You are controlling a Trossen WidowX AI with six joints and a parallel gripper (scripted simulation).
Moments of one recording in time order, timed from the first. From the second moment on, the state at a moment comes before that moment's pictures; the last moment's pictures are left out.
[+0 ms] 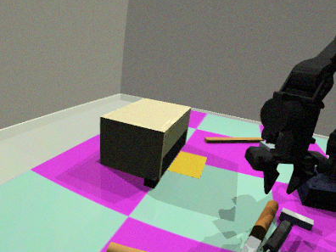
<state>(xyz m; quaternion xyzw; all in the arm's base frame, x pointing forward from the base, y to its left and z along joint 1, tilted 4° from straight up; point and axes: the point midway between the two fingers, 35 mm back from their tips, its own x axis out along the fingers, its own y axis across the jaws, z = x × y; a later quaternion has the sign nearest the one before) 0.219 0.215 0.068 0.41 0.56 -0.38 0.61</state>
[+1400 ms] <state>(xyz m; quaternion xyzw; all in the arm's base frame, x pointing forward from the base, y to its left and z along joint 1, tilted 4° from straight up) 0.219 0.216 0.068 0.30 0.62 -0.28 0.67</state>
